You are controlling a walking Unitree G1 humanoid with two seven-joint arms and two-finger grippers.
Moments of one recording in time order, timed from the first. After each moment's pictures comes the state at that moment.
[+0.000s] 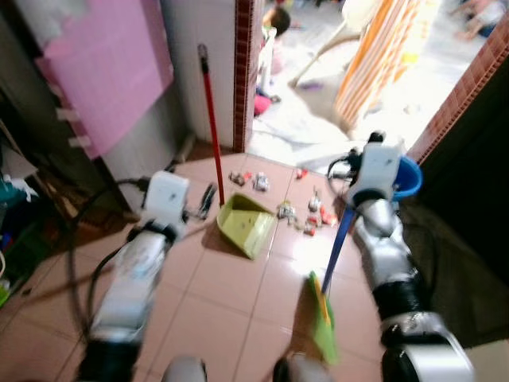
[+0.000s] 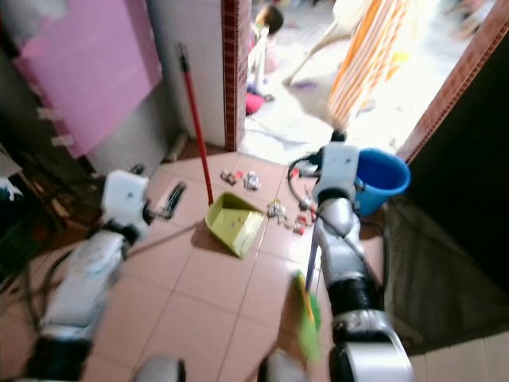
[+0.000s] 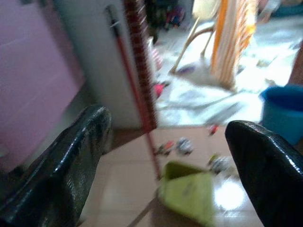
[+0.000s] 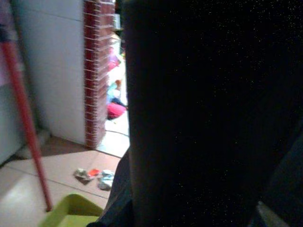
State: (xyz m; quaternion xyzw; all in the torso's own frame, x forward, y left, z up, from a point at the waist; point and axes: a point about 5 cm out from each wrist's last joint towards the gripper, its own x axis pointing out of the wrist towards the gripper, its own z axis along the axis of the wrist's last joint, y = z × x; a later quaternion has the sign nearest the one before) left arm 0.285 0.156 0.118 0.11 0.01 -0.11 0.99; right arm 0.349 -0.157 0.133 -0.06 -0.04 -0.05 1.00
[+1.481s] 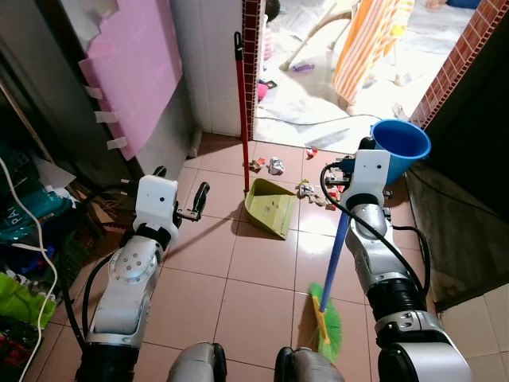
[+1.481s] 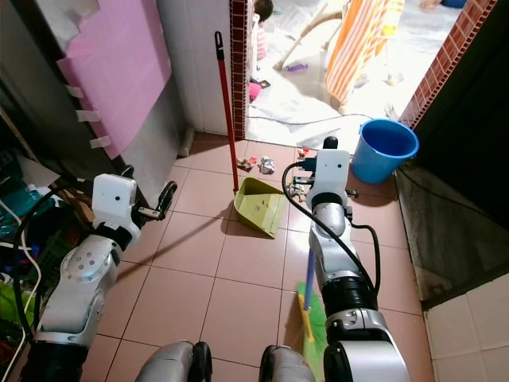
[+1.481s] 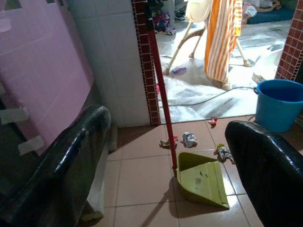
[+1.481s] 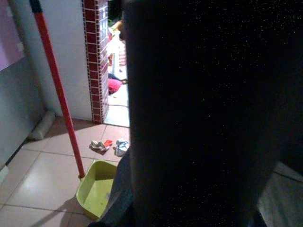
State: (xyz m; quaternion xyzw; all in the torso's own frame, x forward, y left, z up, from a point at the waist) left arm 0.284 0.154 0.124 0.07 -0.02 -0.10 0.99; right arm 0.348 -0.162 0.119 -0.04 0.00 -0.07 1.00
